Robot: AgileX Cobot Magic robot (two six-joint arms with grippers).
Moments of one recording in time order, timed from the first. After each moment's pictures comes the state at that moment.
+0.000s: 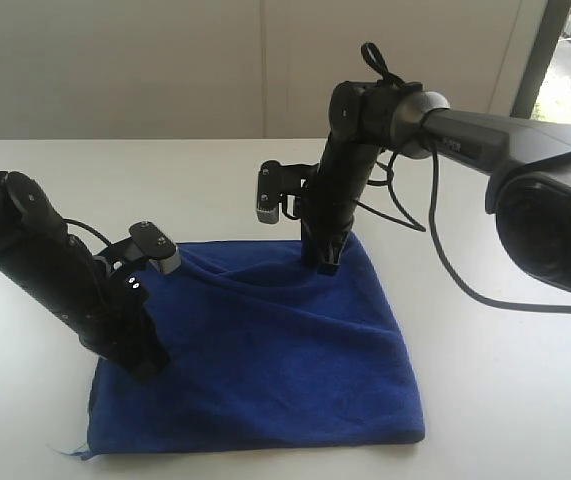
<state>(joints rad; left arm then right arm) -0.37 1.85 -0.97 -0.69 0.65 1.15 0.27 2.44 -2.07 0.20 1.11 -1.22</state>
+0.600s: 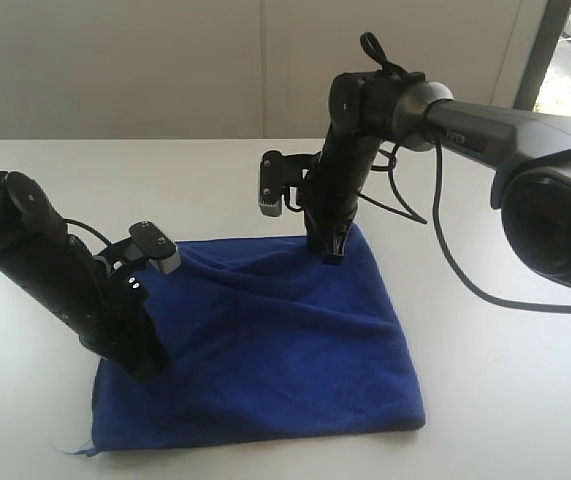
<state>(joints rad) -0.37 1.85 -0.97 -0.69 0.65 1.15 0.27 2.42 -2.07 0.13 1.07 -1.20</state>
